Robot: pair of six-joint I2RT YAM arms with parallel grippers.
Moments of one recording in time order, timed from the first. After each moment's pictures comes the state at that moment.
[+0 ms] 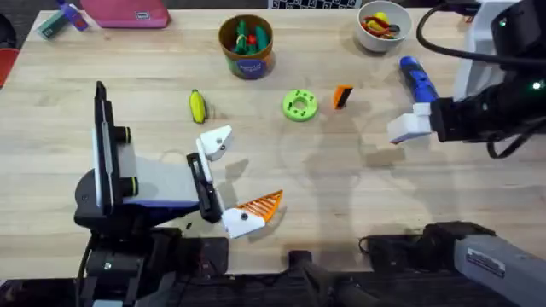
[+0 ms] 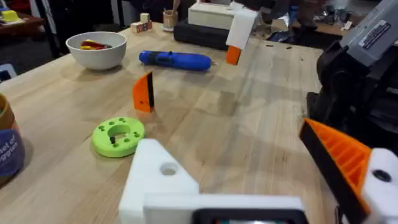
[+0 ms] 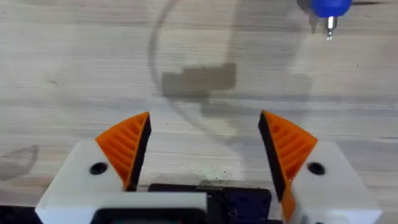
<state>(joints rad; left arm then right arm) -0.03 0.00 0.01 -0.13 1.19 0.05 0.00 1.13 1.01 -1.25 -0.02 0.00</state>
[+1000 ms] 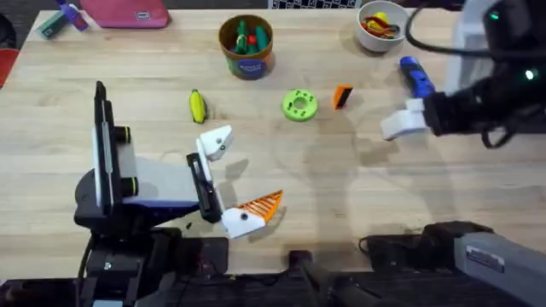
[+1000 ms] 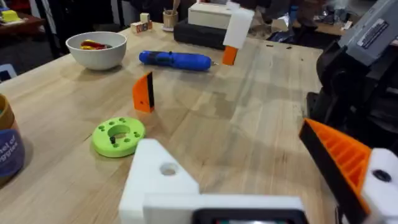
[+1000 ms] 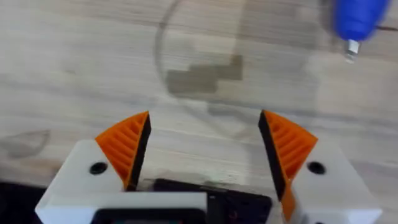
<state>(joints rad) -0.03 0.00 0.01 -0.13 1.19 0.05 0.03 1.20 1.05 -1.24 -0.06 -0.06</state>
